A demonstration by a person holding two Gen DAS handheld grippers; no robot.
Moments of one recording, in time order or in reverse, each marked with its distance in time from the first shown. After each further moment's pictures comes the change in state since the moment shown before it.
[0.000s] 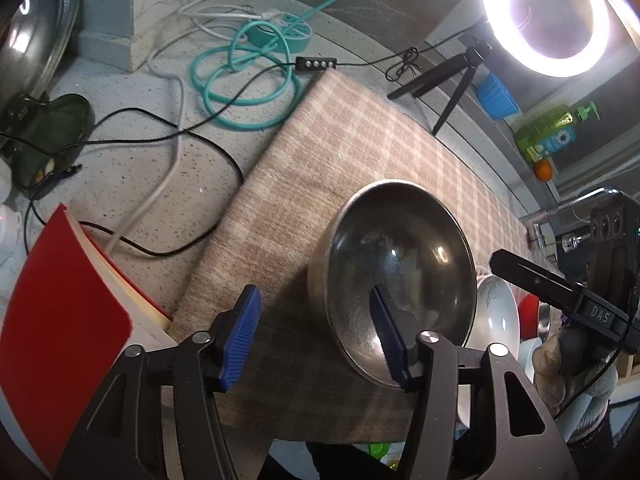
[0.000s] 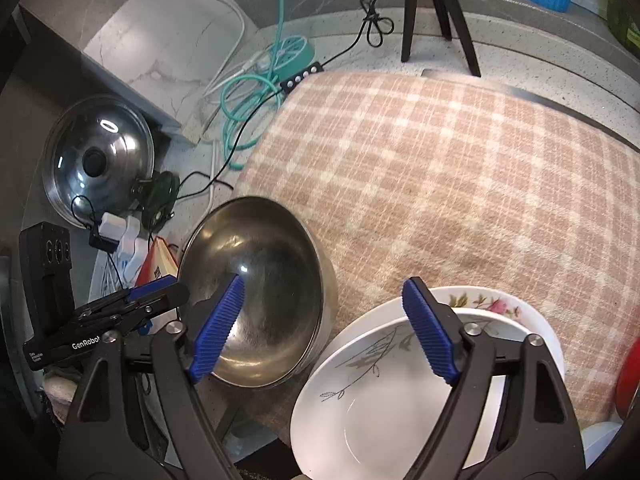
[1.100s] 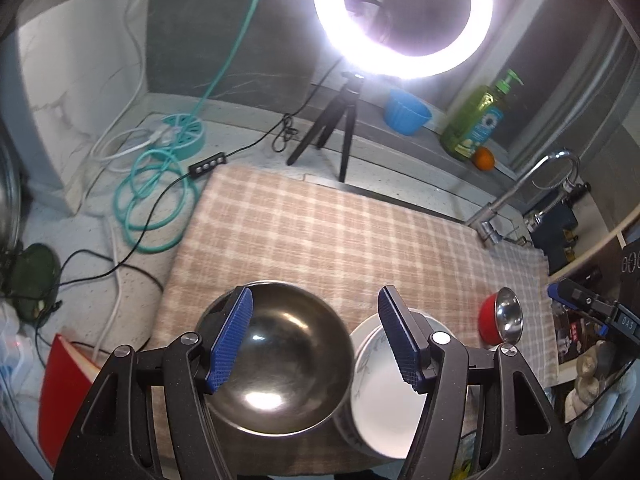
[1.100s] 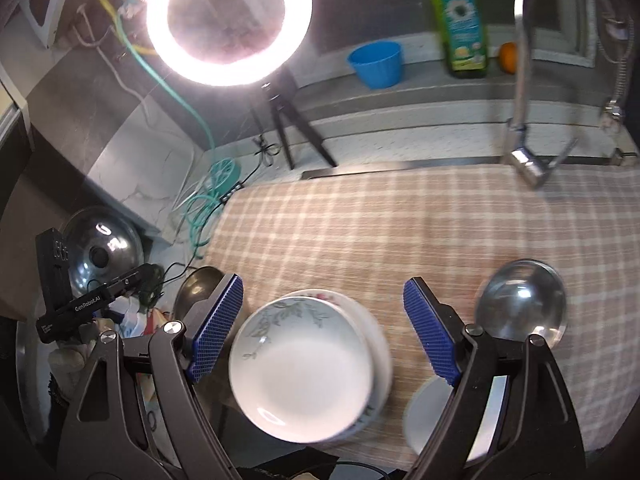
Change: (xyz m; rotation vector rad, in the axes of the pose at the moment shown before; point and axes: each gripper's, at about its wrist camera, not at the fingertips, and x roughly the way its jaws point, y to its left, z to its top) left arm -0.041 -0.123 0.030 0.303 -0.157 -0.044; right arm -0.201 -0.094 -0.058 0.199 -0.330 -0.129
